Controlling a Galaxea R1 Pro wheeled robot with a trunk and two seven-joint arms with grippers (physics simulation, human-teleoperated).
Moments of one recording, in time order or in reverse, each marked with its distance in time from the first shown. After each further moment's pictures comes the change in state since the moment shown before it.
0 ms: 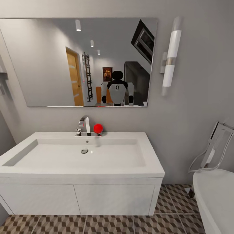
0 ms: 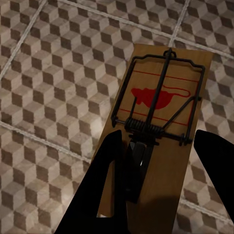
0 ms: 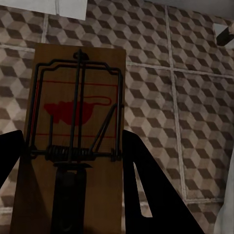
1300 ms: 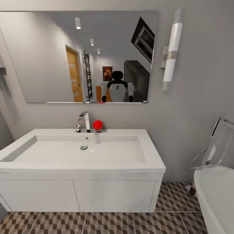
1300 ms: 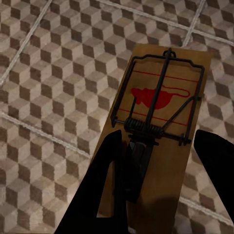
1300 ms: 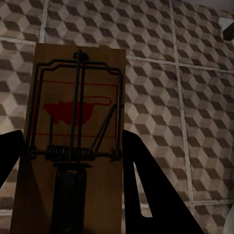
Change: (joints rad) left arm 0.000 0.000 0.002 0.000 0.004 0.000 0.050; right arm 0.000 0.000 0.001 0.000 0.000 -0.002 0.000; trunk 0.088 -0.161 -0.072
